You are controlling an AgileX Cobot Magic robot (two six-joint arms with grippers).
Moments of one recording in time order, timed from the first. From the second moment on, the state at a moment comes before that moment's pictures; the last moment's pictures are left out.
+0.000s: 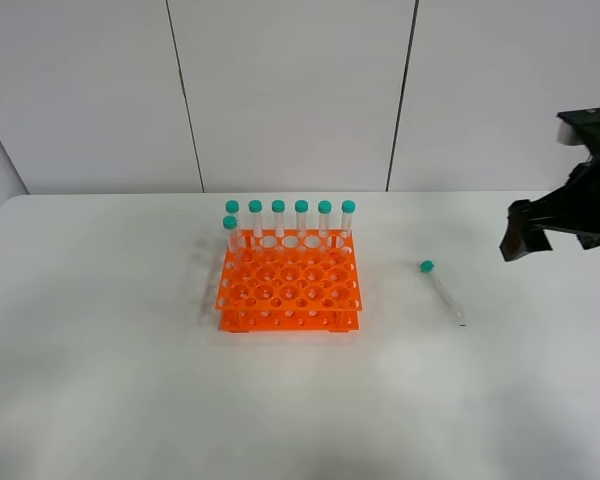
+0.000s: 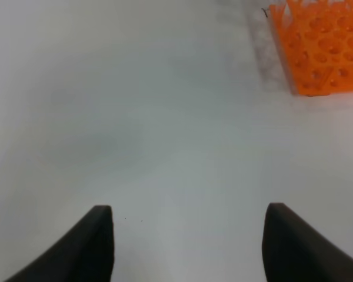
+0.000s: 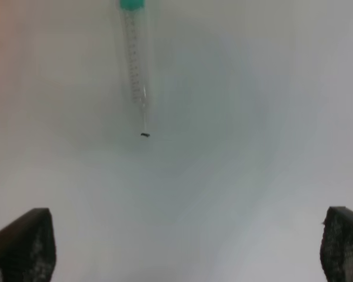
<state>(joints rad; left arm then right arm) -0.04 0.00 -0.50 -0.02 1.06 0.04 0.03 1.50 -1.09 0.05 0.89 -0.10</state>
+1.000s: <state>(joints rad) -0.04 0.00 -0.50 -0.02 1.06 0.04 0.10 2.04 -1.33 0.09 0.78 -0.17</state>
